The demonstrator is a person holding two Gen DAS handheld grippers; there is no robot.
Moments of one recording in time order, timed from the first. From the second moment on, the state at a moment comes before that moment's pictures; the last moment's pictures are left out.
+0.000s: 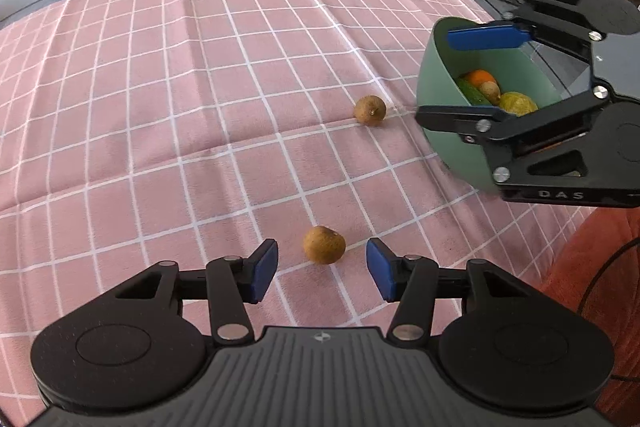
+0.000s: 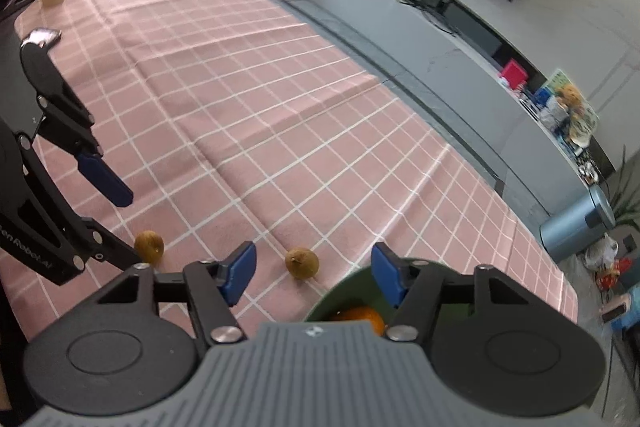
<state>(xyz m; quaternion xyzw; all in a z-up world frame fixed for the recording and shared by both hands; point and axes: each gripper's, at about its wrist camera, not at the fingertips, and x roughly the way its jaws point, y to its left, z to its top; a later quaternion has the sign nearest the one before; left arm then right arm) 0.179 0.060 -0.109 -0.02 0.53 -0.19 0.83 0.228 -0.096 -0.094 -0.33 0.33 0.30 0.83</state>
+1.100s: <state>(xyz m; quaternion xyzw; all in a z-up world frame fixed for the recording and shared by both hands) 0.191 0.060 -0.125 -0.05 0.52 -0.19 0.83 0.304 -0.053 -0.145 -0.40 0.48 0.35 0.70</state>
